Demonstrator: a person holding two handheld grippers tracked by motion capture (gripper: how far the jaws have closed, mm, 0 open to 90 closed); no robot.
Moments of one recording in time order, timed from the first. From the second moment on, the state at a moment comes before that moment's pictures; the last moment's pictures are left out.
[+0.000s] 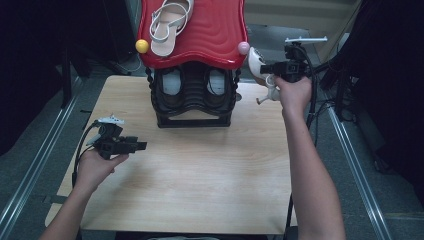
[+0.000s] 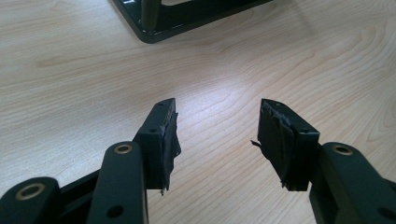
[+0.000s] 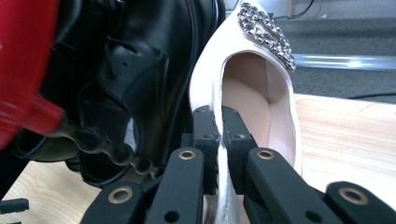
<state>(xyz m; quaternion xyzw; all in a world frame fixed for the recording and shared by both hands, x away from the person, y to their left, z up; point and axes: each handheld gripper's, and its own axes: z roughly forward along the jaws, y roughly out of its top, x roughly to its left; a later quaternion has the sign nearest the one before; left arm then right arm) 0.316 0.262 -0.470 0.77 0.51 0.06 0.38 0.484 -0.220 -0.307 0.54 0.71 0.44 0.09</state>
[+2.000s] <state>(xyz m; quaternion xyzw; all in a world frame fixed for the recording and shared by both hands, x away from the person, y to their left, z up) 0.314 0.259 -0.468 0.78 0.50 0.06 0.38 0.495 -0.104 -0.118 0.46 0.73 0.48 0.15</state>
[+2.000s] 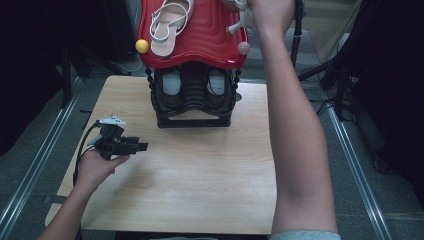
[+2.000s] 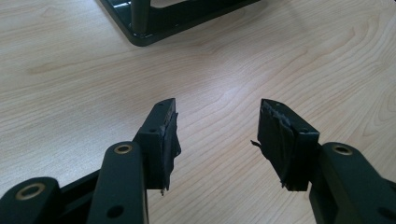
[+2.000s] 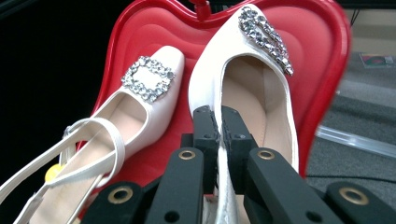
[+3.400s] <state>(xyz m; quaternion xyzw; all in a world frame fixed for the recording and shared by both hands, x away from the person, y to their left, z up) 0.314 0.259 -0.469 0.78 0.49 0.05 0.38 0.499 -0.050 -0.178 0.43 0.75 0.48 0.15</state>
